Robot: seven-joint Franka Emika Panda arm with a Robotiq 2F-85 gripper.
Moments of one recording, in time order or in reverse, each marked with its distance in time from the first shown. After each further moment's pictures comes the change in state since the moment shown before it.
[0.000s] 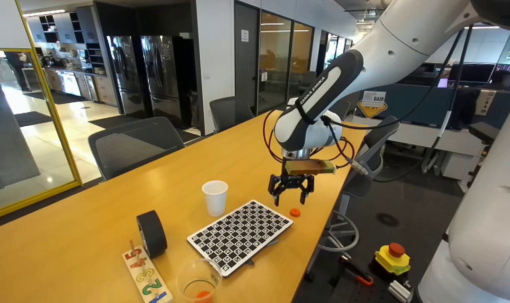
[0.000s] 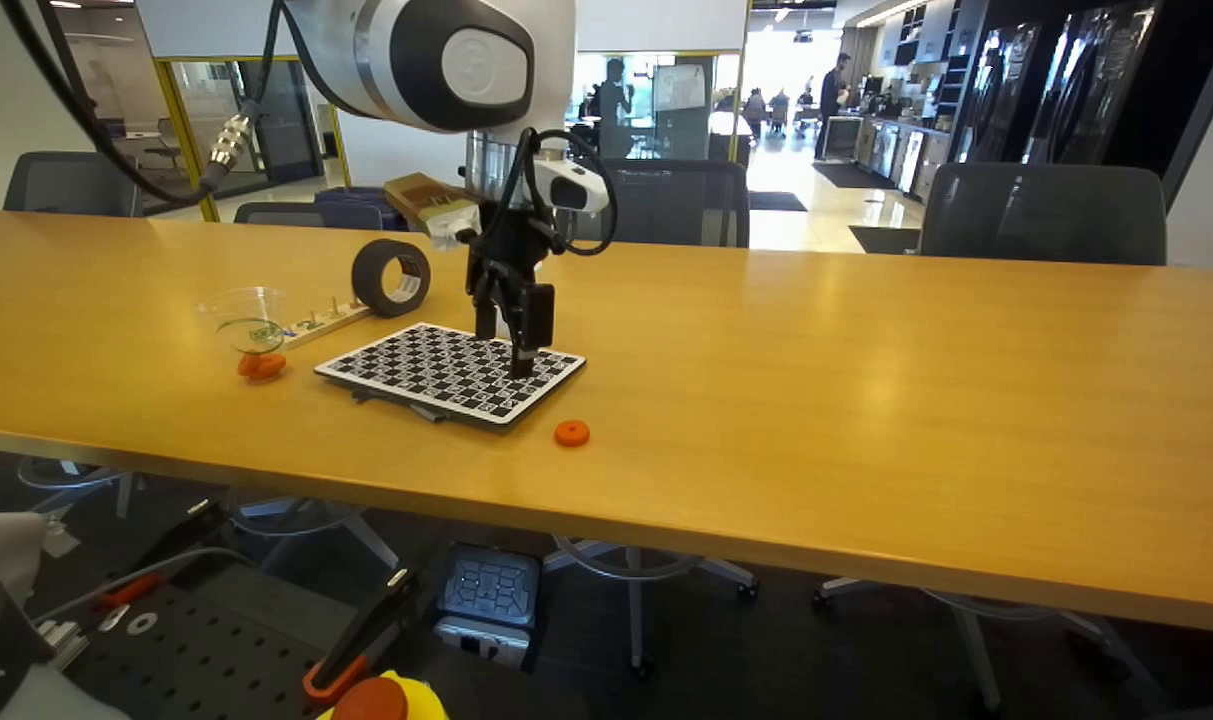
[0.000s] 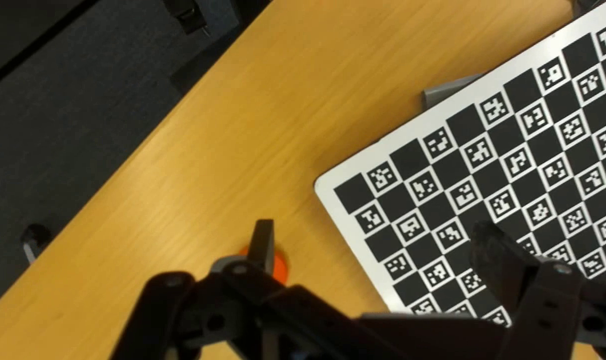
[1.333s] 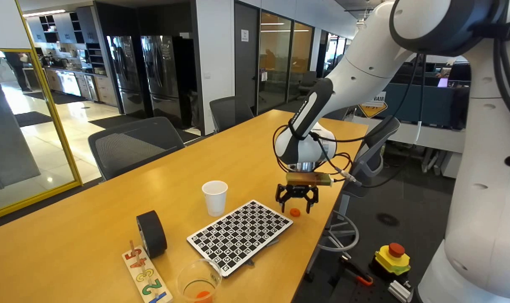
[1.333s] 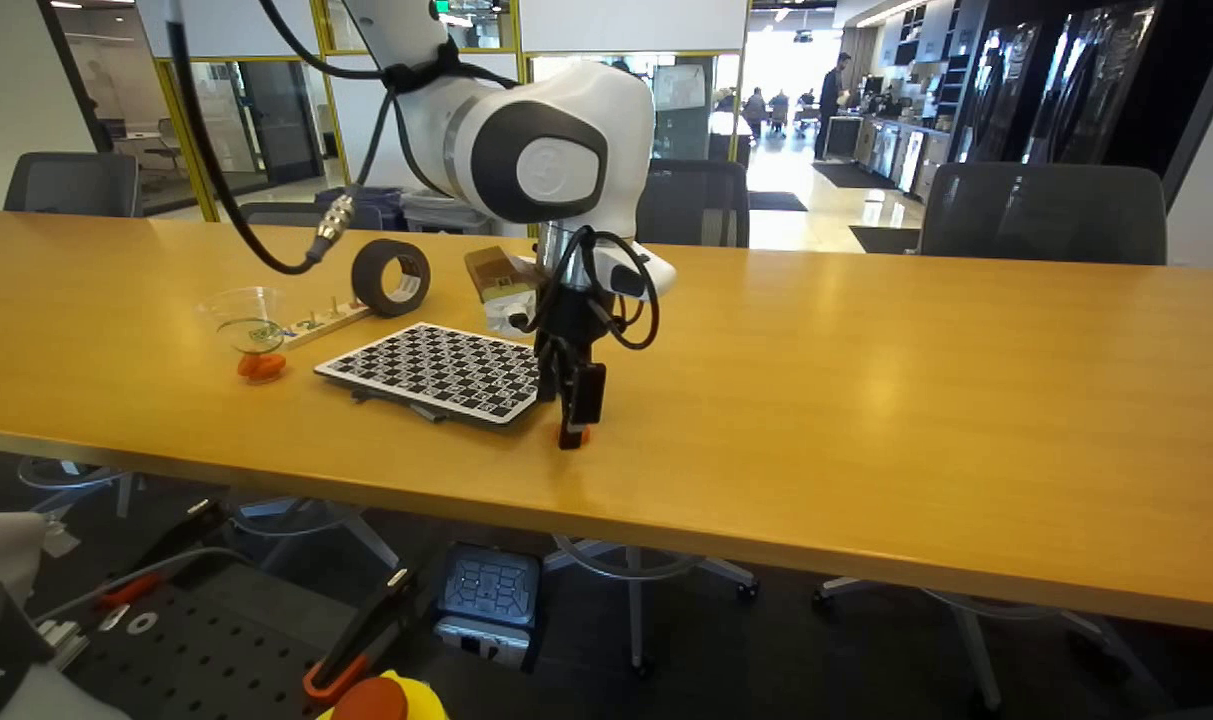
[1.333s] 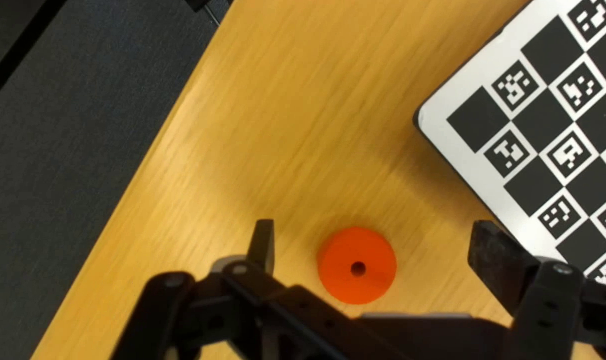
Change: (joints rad) arm -0.055 0.251 -0.049 0.108 0.068 0.085 0.046
